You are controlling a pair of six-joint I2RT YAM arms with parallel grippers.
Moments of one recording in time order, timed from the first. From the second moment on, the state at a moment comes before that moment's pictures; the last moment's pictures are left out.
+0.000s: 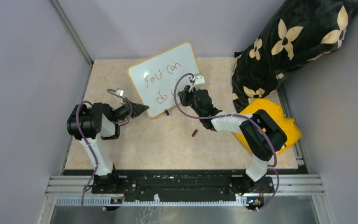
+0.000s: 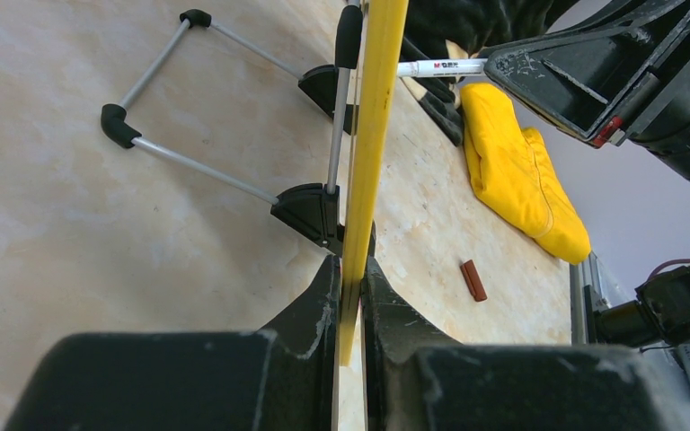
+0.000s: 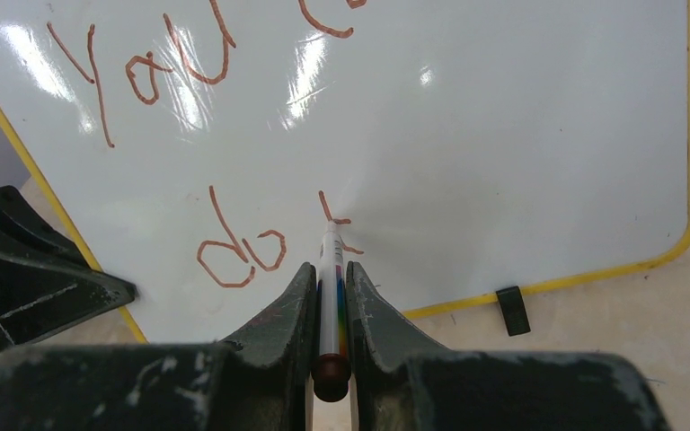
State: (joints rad) left arm 0.07 1.99 0.51 1.55 1.01 -0.75; right arm 0.69 1.71 0.88 0.68 0.18 0.35
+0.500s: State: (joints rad) left arm 0.07 1.99 0.51 1.55 1.01 -0.75; right arm 0.70 1.71 0.88 0.68 0.16 0.35
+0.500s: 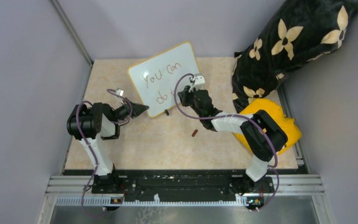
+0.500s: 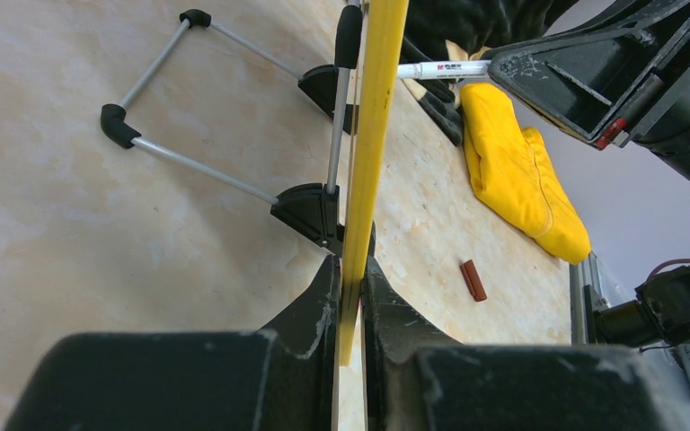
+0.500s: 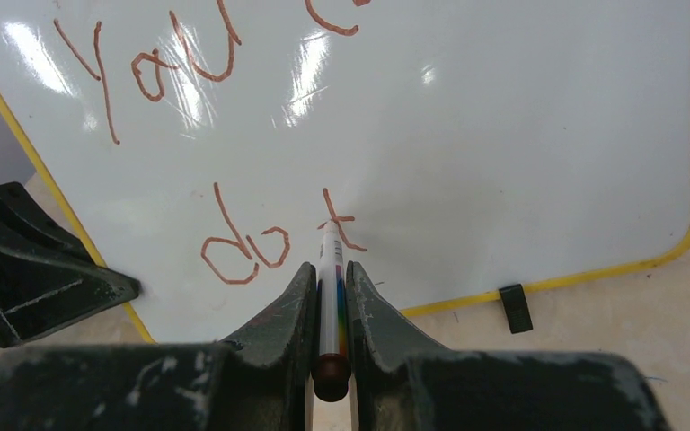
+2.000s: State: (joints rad) left arm 0.07 1.99 0.52 1.55 1.01 -0.75; right arm 0.66 1.73 0.95 0.69 0.21 0.39
